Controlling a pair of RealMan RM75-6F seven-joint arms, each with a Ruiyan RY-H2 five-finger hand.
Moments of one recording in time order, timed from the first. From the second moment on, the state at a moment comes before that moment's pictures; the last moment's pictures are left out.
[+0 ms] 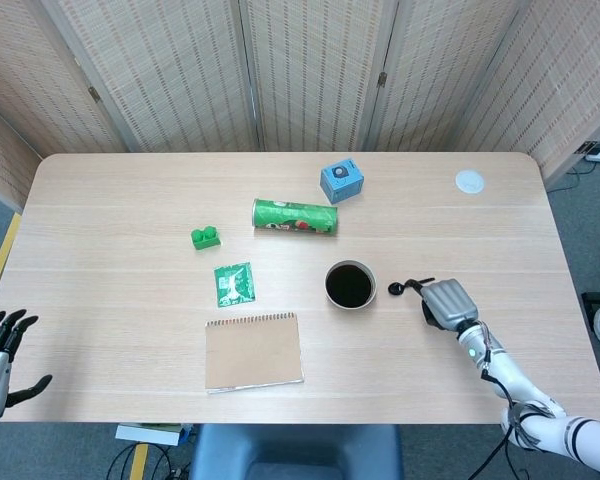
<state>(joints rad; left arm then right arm) -0.04 -1.15 -0.03 -1.57 1.49 1.54 0.09 0.57 -1.41 0.10 -1.30 -1.26 0.76 -0.19</state>
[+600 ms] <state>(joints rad) -0.03 -1.15 -0.04 -1.57 1.48 1.54 0.09 0.63 -1.49 0.08 -1.22 -1.25 0.72 -0.17</state>
